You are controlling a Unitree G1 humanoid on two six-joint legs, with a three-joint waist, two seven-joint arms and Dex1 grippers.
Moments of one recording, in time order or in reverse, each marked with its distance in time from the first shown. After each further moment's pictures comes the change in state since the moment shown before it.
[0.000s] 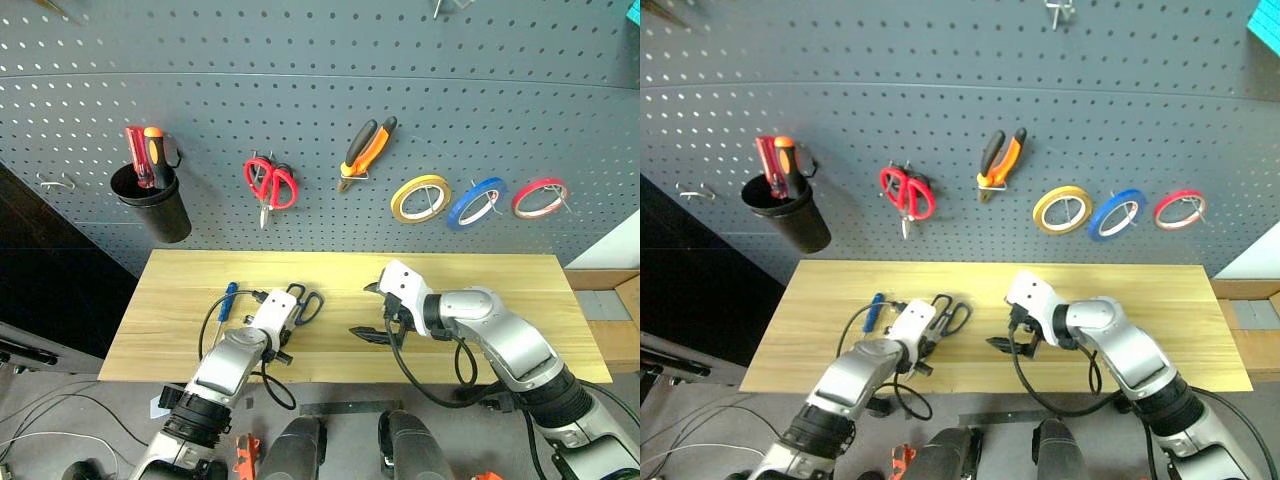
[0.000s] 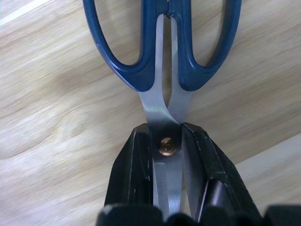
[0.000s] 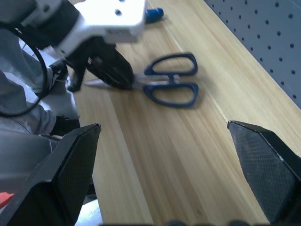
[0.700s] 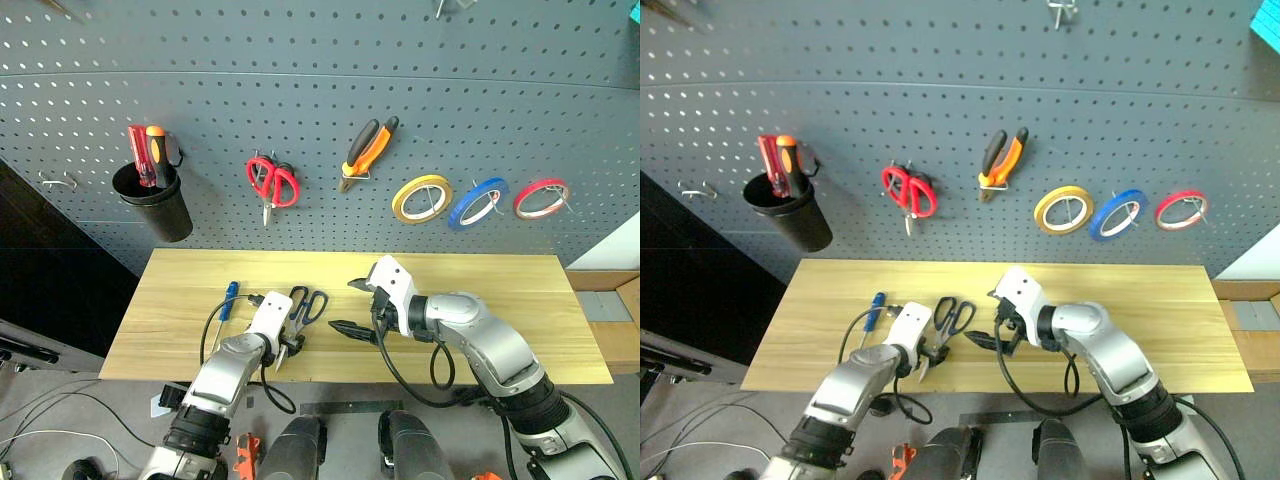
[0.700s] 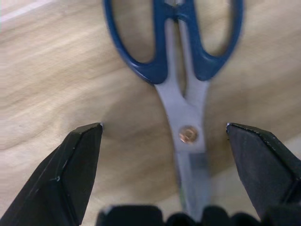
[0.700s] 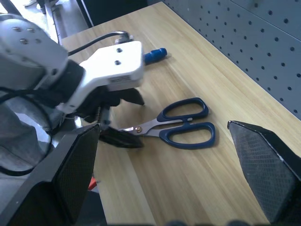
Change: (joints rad) left arm 0.013 -0.062 0.057 0.056 -0.015 -0.099 0.018; right arm 0.015 0.134 -0.038 -0.011 0.044 0.009 -0.061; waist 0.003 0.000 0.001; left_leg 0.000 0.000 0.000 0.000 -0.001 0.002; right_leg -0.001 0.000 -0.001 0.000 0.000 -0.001
